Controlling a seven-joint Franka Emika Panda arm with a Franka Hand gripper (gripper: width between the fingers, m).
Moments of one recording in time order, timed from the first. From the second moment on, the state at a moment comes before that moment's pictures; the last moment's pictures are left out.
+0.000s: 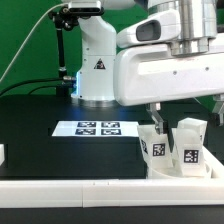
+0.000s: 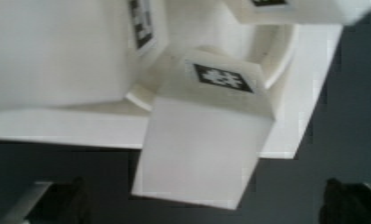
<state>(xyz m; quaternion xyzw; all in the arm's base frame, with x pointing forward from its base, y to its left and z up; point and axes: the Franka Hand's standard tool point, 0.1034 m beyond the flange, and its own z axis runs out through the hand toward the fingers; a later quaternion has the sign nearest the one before) 0.653 0.085 0.100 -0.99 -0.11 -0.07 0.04</state>
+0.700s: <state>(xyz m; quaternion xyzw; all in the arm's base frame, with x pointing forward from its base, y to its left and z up) 0.654 0.095 0.098 -0.88 -0.47 -0.02 0.00</state>
